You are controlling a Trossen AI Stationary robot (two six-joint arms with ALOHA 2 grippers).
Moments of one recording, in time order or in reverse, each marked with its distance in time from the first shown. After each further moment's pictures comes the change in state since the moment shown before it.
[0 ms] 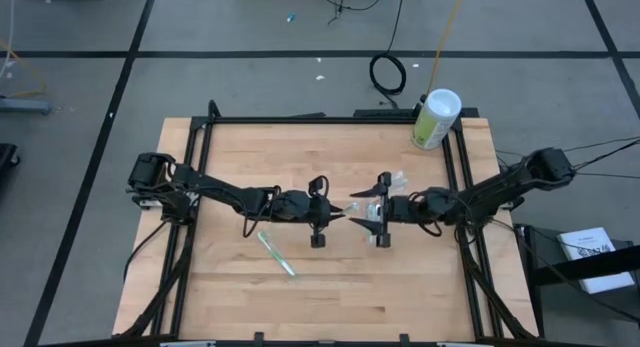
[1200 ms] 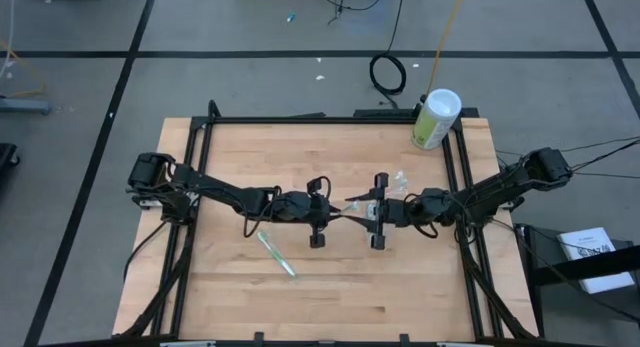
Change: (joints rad) left arm 0.000 -0.001 0.000 -0.047 -0.011 -0.038; right arm 0.009 0.034 0.058 -0.025 0.010 -0.107
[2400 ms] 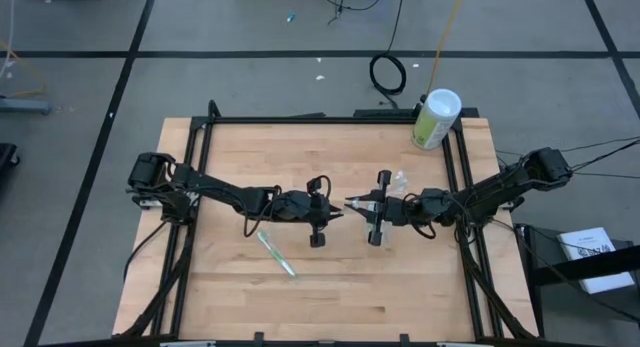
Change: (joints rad) left arm 0.000 0.000 0.000 0.001 -0.001 -0.002; right arm 0.000 0.000 0.000 -0.012 0.099 -0.053
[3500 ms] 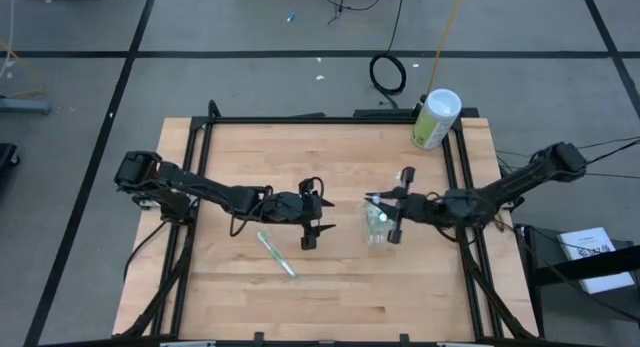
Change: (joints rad) left arm -0.036 -0.102 0.000 -0.142 -0.021 -0.023; right arm 0.125 -0.271 -0.001 -0.325 0.229 0.072
